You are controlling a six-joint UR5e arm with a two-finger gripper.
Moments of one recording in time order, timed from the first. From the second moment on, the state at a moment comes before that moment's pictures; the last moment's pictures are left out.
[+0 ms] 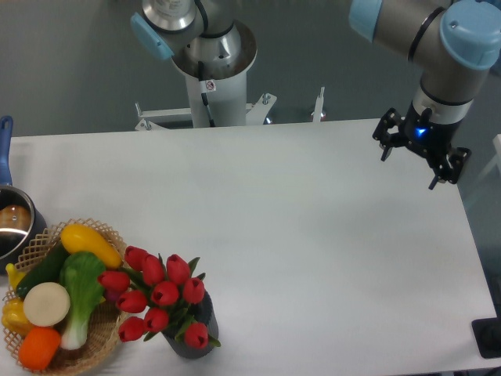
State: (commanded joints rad) arm 2.80 -1.91 -1.36 -1.37 1.54 1.51
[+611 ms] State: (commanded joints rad) arm 2.81 -1.87 -1.45 -1.31 1.53 1.52
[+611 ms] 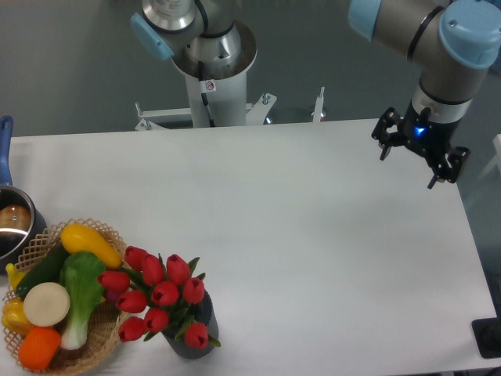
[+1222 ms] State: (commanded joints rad) arm 2.85 -1.70 -1.78 -1.03 1.23 1.48
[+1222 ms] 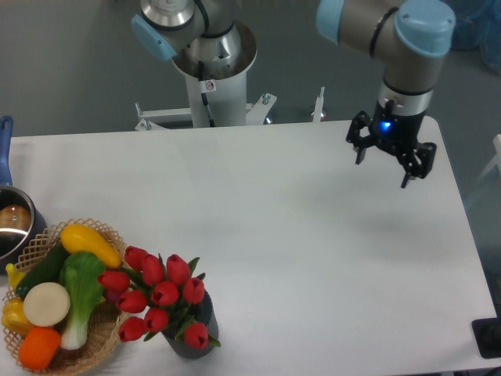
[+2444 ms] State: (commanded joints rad) arm 2.66 -1.70 -1.74 -1.02 0.62 1.16
